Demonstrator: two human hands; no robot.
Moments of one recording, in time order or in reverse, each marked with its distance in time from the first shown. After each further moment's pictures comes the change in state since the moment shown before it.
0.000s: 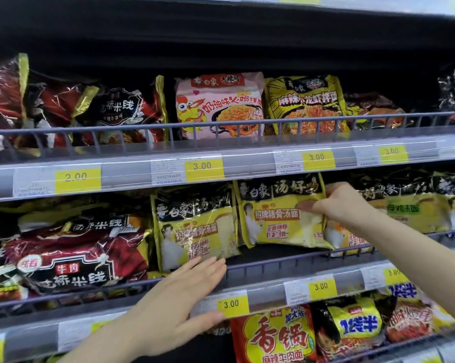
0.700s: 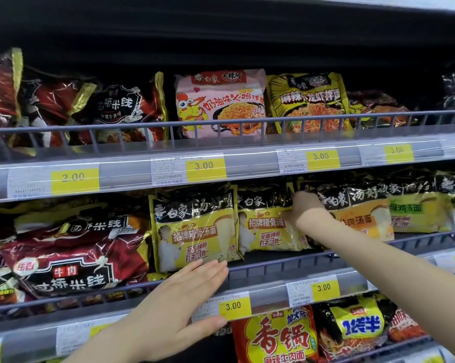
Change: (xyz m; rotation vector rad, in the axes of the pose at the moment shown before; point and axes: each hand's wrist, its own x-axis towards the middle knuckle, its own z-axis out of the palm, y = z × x) left_hand -0.001 0.003 -0.004 -0.006 -0.066 -0.036; right_hand 0.038 0.002 0.060 -0.735 -0.036 0.087
